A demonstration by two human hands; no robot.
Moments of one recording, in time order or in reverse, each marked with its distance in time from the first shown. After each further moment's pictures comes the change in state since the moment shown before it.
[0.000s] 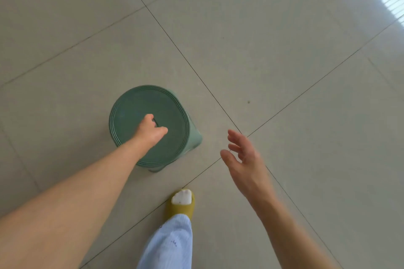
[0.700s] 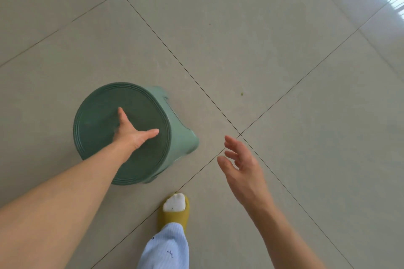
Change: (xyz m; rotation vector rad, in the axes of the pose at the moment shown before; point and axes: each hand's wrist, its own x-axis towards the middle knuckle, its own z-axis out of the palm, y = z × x) left_hand 0.050 -0.020 0.022 -0.044 0.061 -0.042; right_hand 0.024 0.046 0.002 0.035 0.035 0.073
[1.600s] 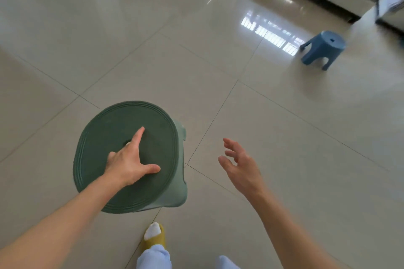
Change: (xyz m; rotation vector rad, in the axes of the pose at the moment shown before) left_hand -0.306 0.169 -0.099 0.647 -0.128 0.730; right_hand -0.212 -0.145 -0.199 -0.083 0.344 -0.127
